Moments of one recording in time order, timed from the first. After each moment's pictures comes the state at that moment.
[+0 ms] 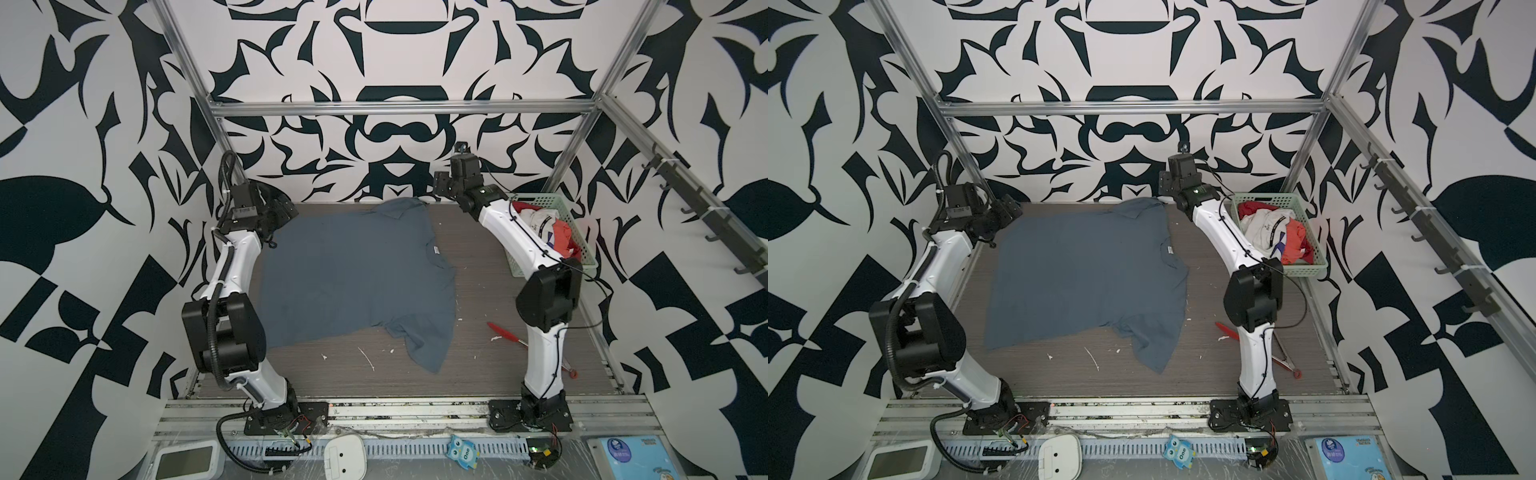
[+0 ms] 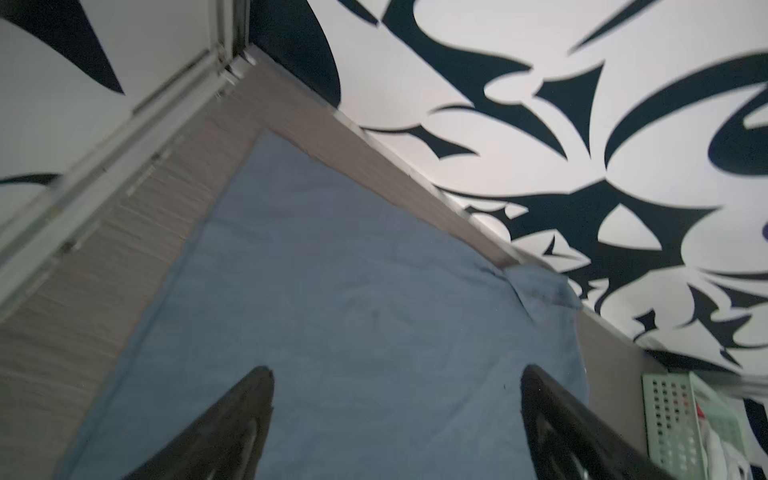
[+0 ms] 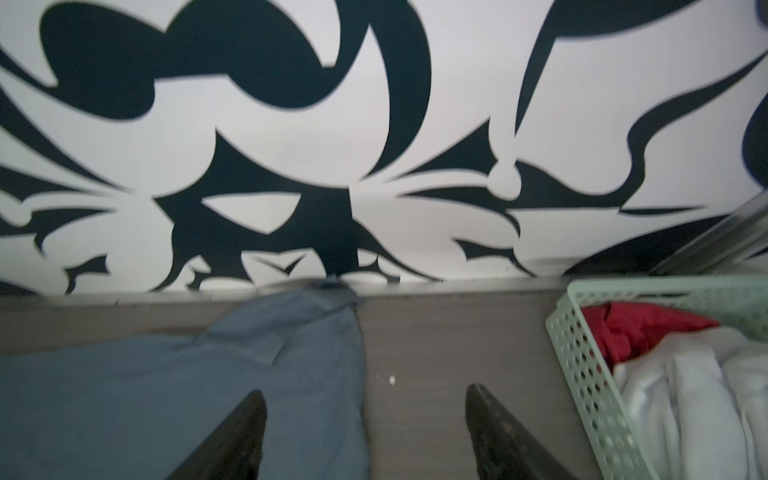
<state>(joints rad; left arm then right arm) 0.12 1.63 1.41 -0.47 0.22 -0.52 0.36 1.97 1.94 -0.51 0.24 0.25</state>
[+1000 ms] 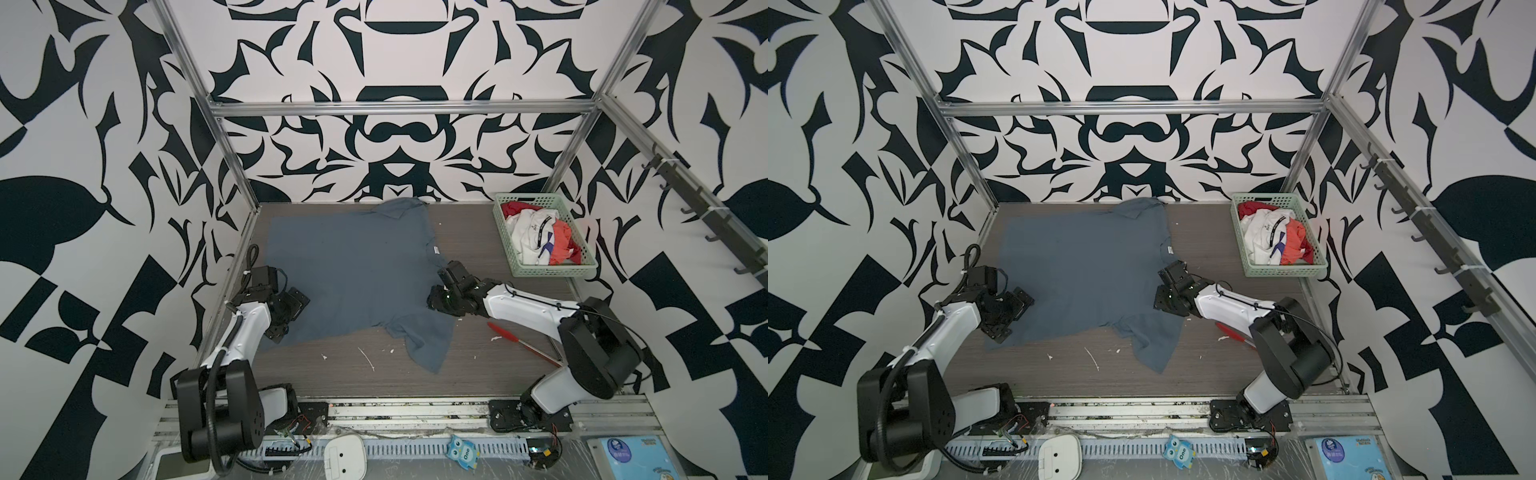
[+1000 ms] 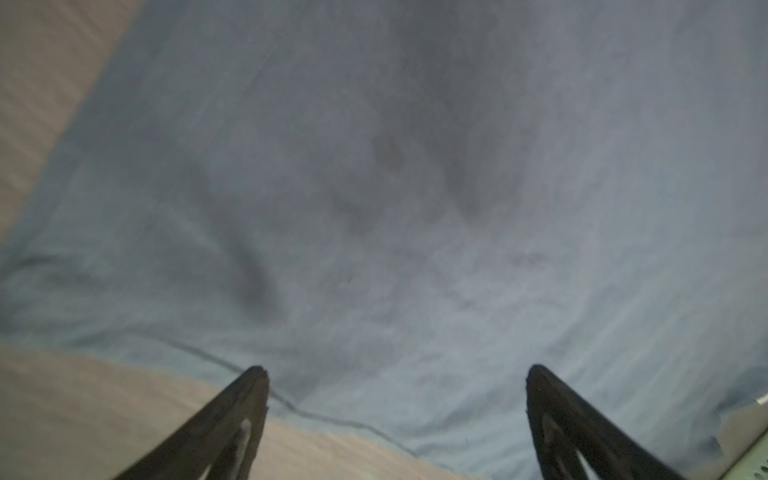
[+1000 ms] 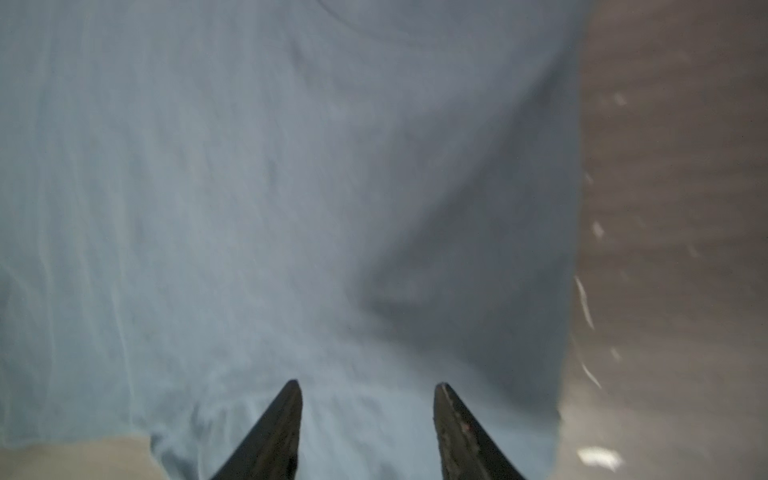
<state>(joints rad) 0.14 1.28 0.69 -0.65 0.15 -0.78 0.60 1.61 0.89 -0.31 -0.02 0.83</state>
